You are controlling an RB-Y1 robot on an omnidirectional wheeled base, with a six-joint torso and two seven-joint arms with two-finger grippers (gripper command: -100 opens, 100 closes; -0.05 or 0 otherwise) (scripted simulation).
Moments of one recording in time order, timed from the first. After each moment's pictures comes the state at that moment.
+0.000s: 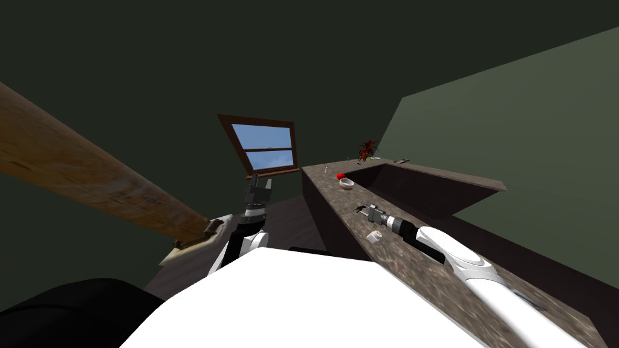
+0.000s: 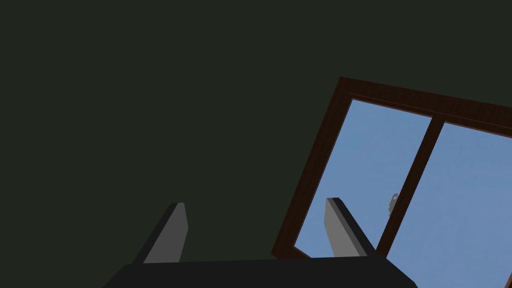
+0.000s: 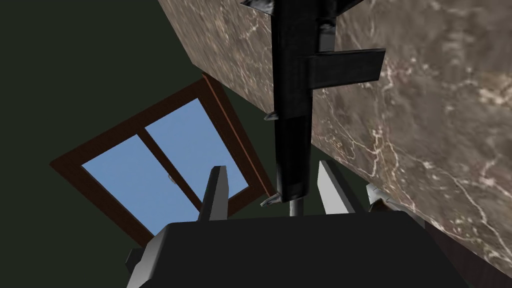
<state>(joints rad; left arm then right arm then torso) 0.53 0.05 -0.06 -2.35 0.06 -0.46 0.14 0.19 -0.90 -0.08 -1.42 0.98 -0.76 1.11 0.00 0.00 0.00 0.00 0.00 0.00</state>
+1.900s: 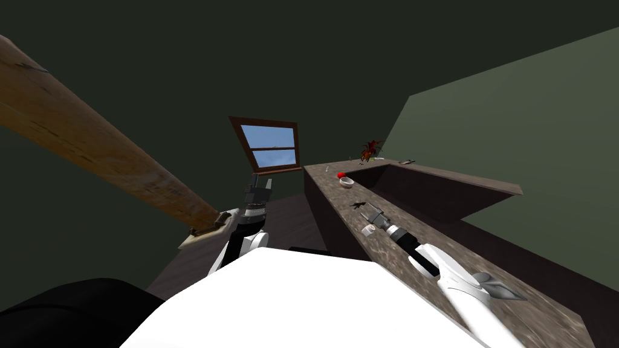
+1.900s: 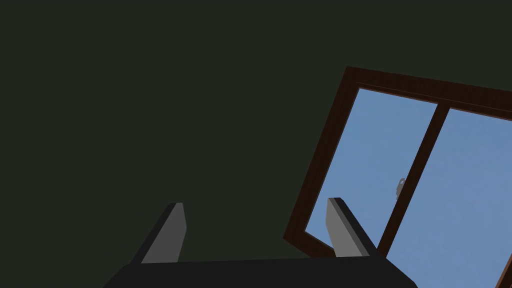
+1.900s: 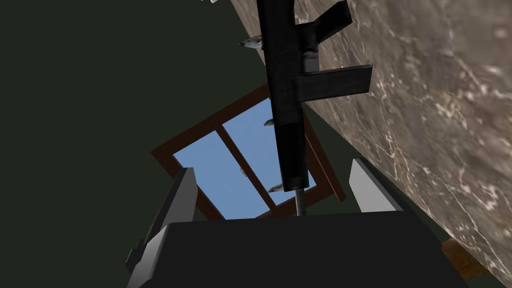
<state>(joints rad) 0.53 0.05 -0.06 -2.35 0.06 -0.46 0.14 0.17 -0.62 -0.28 -1.21 0.83 -0.87 1.38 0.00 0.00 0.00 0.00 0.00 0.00</state>
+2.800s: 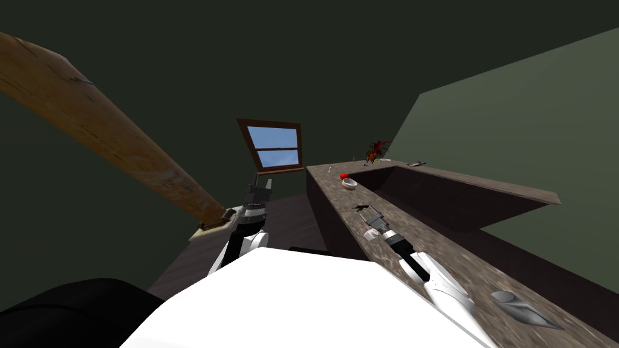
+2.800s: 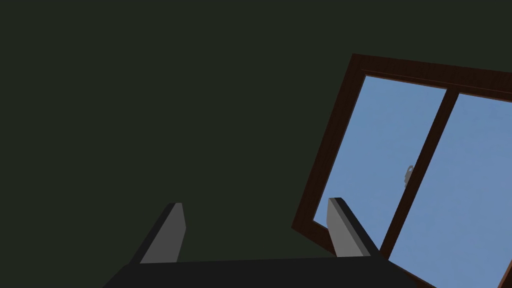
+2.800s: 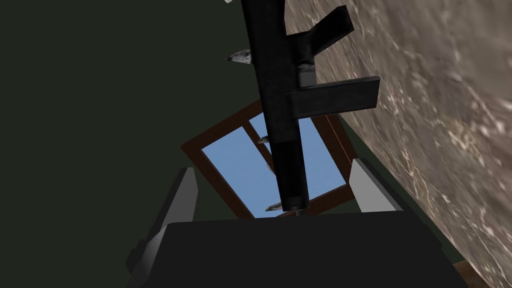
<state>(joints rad) 0.53 0.05 -0.06 -2.35 0.06 -0.46 0.14 0.14 -0.49 -0.35 -1.09 0.75 -0.93 1.53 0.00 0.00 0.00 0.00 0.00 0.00</state>
